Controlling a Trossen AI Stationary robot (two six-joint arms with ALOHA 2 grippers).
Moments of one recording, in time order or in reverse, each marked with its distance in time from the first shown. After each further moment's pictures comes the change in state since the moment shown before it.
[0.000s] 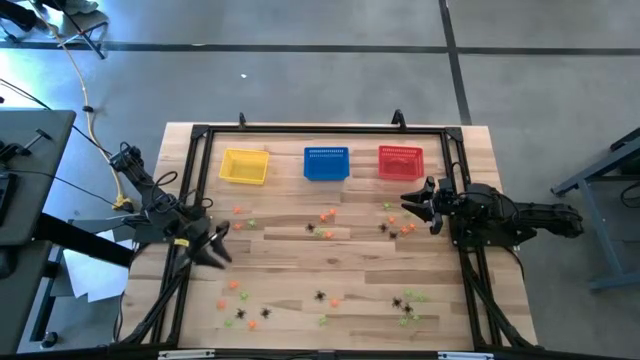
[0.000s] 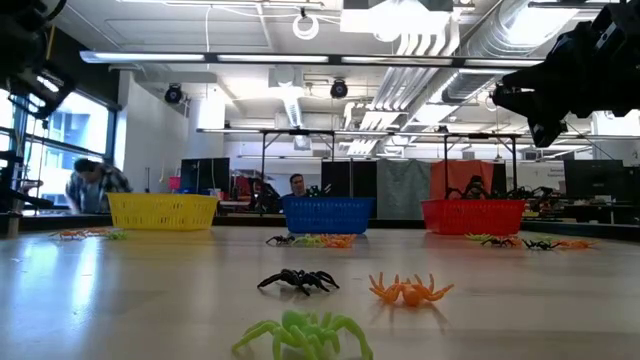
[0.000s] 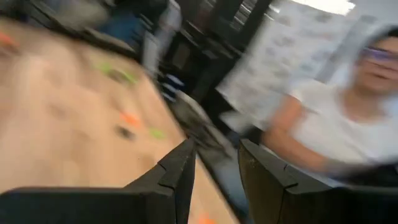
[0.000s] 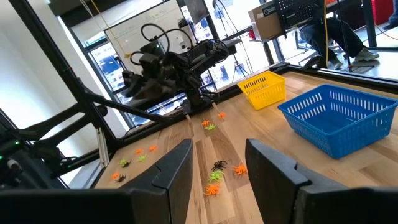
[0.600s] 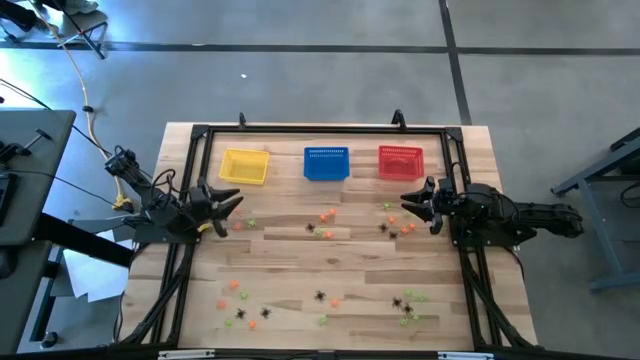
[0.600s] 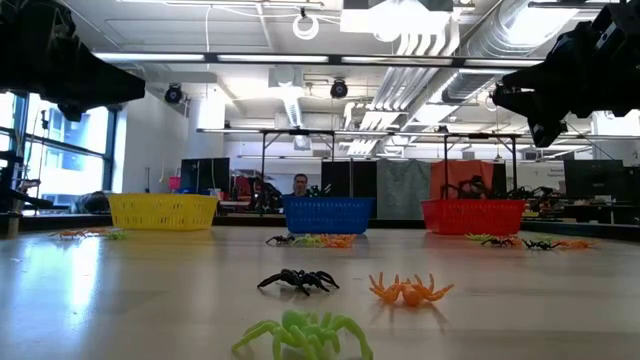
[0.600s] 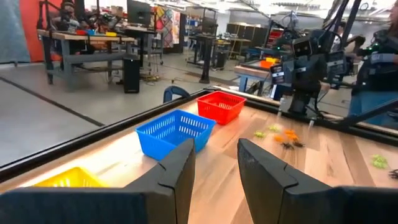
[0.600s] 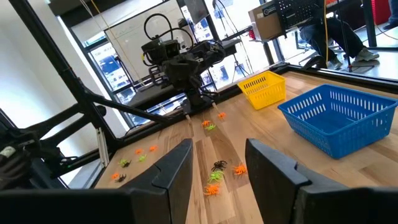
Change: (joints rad) left arm 0.074 0.000 0.000 0.016 -0.953 0.343; right arm 0.000 0.000 0.000 0.000 0.000 0.000
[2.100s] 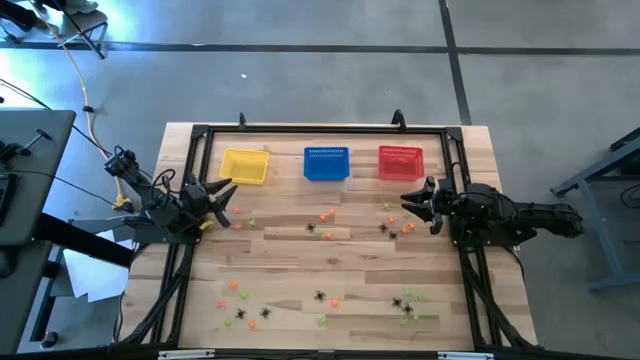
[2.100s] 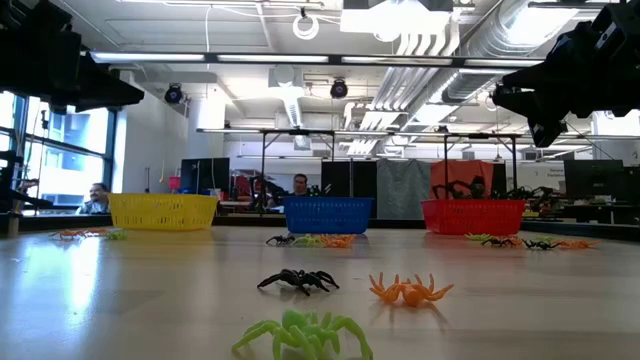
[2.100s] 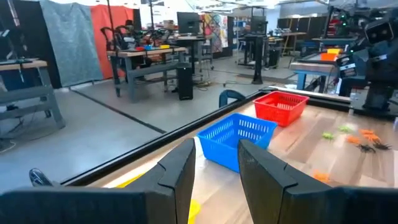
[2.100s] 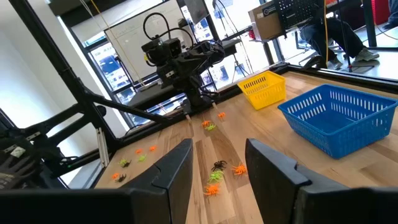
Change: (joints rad) left arm 0.002 0.000 0.000 -0.002 -0.222 0.140; right arm 0.000 0.000 0.000 0.000 0.000 0.000
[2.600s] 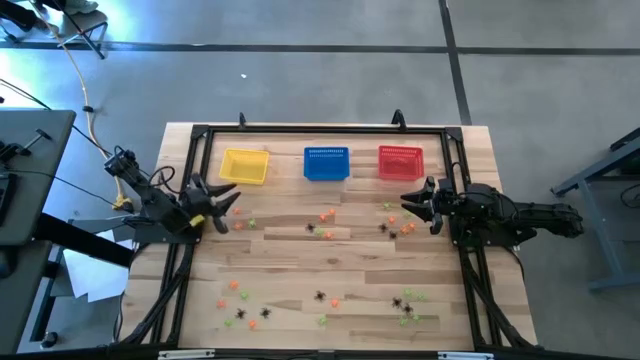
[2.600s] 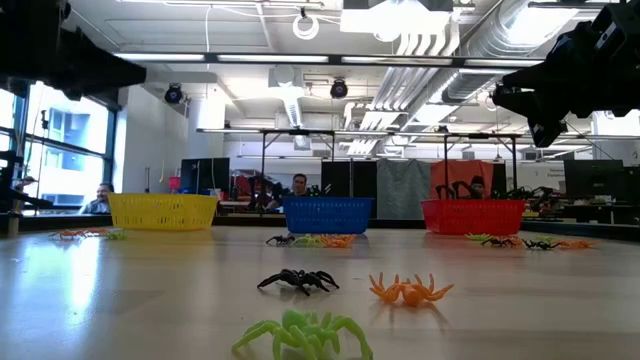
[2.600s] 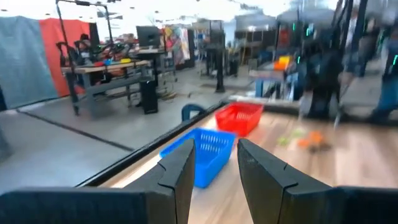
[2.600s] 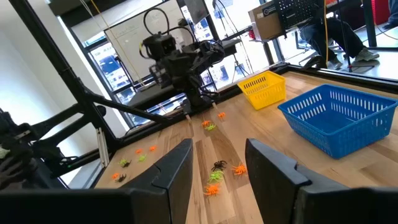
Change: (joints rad) left arm 0.001 0.000 0.000 0.197 0.182 0.186; right arm 0.000 0.000 0.000 0.000 0.000 0.000
